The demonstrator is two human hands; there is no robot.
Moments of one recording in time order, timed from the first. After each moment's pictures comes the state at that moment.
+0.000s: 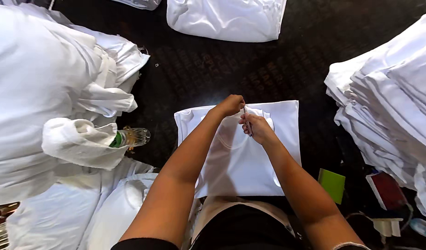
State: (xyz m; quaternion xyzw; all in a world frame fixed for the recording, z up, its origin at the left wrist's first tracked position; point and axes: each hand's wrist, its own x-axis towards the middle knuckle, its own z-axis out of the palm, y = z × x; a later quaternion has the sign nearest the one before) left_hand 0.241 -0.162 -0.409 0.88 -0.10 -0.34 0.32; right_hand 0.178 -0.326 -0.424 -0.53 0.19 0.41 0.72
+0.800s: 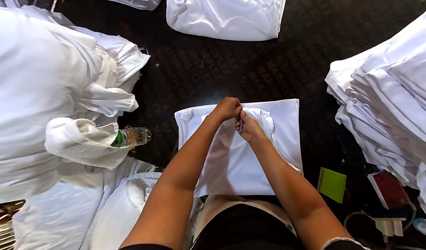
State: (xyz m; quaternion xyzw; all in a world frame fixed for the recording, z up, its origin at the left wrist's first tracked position) left_hand 0.219 -0.157 -0.410 0.90 -0.07 -0.28 0.31; right_hand 0.169 -0.288 -0.439 -0.38 0.34 0.34 0.79
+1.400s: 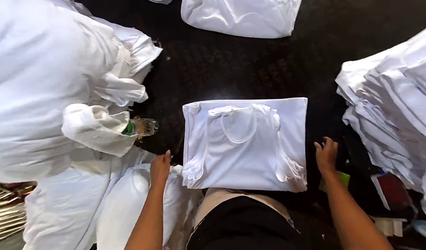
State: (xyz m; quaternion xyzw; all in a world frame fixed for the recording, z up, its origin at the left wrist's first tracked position) left_hand -0.083 0.006 -0.424 0.87 0.42 -0.19 0.19; right_hand 0.110 -0.549 -0.484 -0.94 0.15 0.16 0.27
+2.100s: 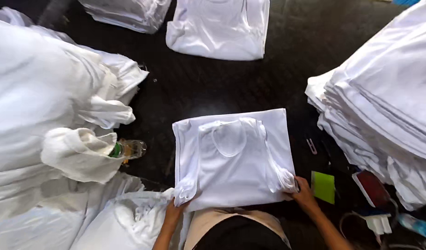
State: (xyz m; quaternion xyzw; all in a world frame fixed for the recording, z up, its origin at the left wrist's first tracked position) left_hand -0.162 -0.062 -0.468 0.76 0.43 -0.15 0.47; right_hand -0.020 -0.538 -0.465 -0.88 0.11 0.25 0.39
